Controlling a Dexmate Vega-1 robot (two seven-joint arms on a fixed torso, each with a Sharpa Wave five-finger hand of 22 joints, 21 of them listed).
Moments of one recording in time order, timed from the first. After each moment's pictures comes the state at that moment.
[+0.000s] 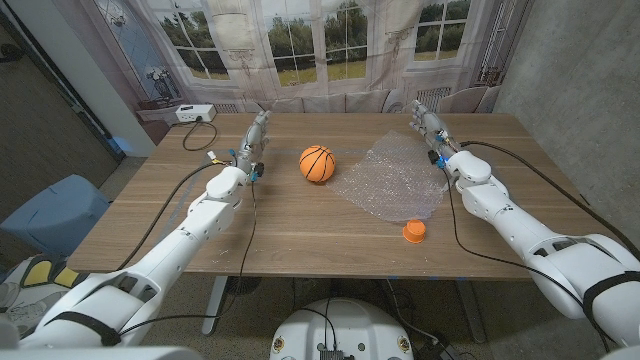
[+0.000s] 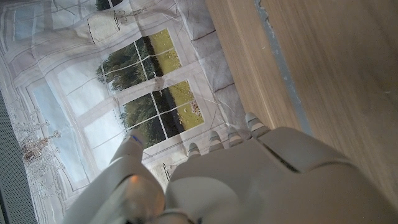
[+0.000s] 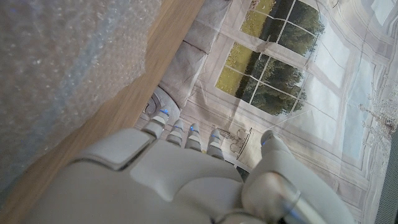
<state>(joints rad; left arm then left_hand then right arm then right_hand) 0.72 0.46 0.41 -1.23 -0.55 -0.22 0.08 0.14 0.02 0.43 -0.07 0.18 -0.17 -0.21 0.17 0.17 -0.12 0.00 0.20 0.20 -0.15 0.06 0.18 0.18 -0.12 0.16 0.27 0.21 -0.54 -0.43 -0.40 -0.90 0.39 0.42 0.14 0.16 0.05 0.30 -0.05 0.19 -0.02 -0.08 0.20 0.18 -0.04 0.07 0.21 0.20 -0.09 0.09 0.21 0.25 0.06 0.12 0.20 0.18</state>
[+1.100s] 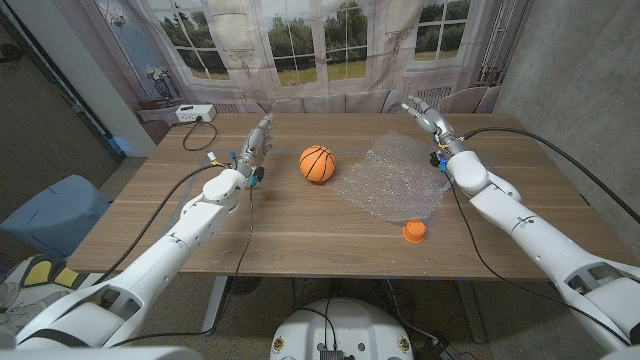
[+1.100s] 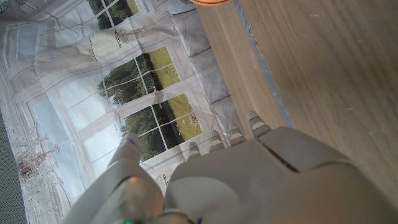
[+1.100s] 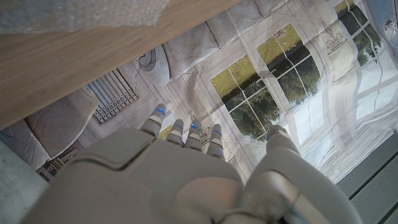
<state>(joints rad) 0.79 0.53 0.40 -1.38 -0.57 -0.12 0.08 0.11 0.00 0.41 -0.06 0.18 -0.17 -0.20 0.18 0.17 -0.12 0.02 0.20 0.20 -0.12 0.10 0.19 0.18 -0.10 0.18 0.27 0.21 -0.70 -0.58 -0.43 -1.33 -0.11 0.22 -0.22 0.19 0.03 0.29 -0.09 0.19 0.05 -0.09 0.20 0.18 0.00 0.06 0.21 0.20 -0.08 0.08 0.21 0.23 0.04 0.19 0.20 0.18</state>
